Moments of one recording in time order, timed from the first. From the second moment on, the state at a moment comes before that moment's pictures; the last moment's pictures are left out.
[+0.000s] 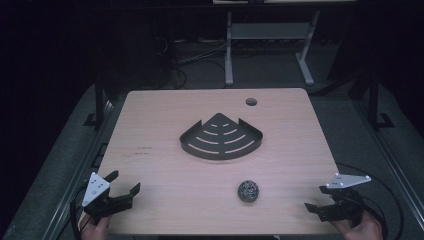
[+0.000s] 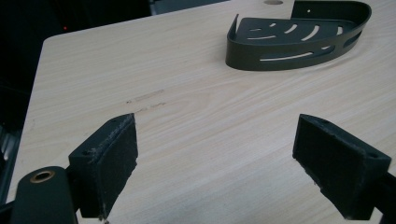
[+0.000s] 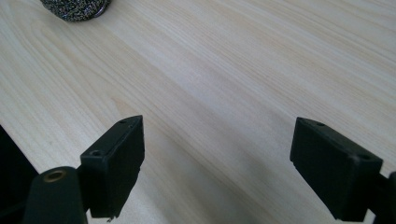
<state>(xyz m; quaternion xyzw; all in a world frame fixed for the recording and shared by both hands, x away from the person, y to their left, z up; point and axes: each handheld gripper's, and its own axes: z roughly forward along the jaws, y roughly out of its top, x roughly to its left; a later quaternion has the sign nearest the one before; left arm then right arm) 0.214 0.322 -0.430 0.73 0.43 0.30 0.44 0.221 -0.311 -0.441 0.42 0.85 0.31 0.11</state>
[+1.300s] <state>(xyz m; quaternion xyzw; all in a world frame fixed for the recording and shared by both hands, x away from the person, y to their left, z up) 0.213 0.324 -0.430 0.73 0.43 0.30 0.44 0.243 -0.253 -0.421 0.34 0.90 0.28 0.07</state>
